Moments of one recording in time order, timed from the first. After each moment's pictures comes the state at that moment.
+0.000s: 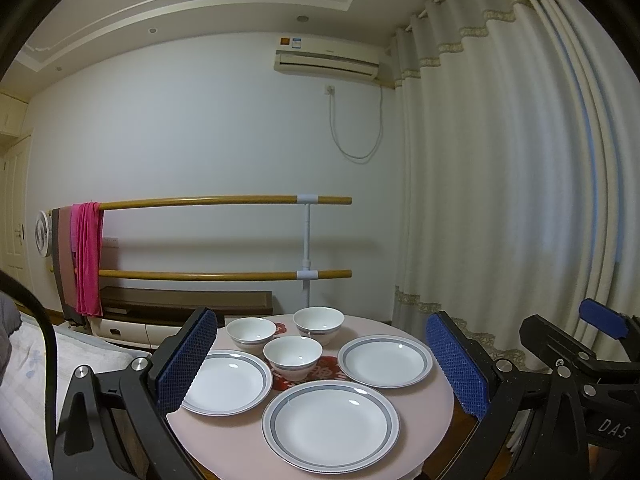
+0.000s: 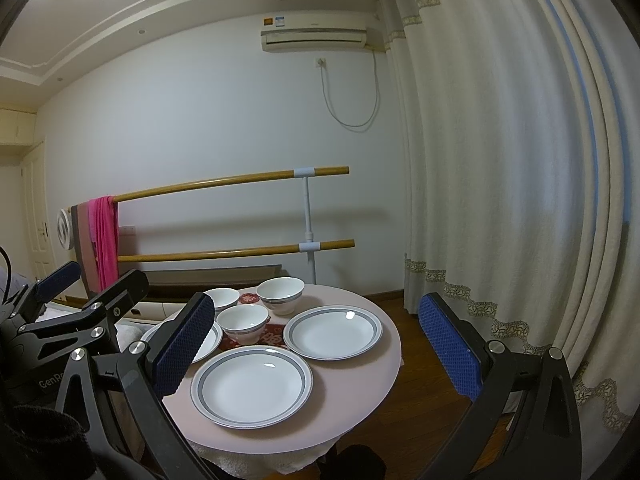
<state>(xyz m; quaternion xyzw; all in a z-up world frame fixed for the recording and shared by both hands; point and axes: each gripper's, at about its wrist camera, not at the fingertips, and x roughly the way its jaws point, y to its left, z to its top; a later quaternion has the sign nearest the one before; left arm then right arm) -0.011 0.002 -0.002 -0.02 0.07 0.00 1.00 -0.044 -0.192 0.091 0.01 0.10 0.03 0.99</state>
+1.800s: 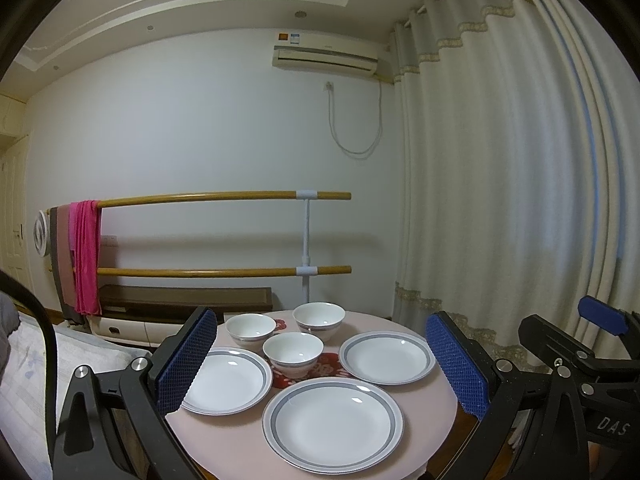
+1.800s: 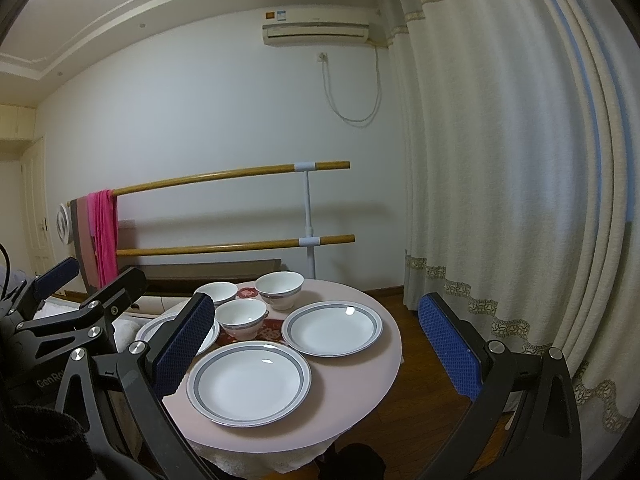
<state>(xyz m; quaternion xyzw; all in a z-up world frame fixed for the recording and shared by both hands) -0.001 0.008 -0.012 -0.01 0.07 -0.01 1.00 -0.033 -0.191 0.084 0.01 0.11 0.03 0.99</state>
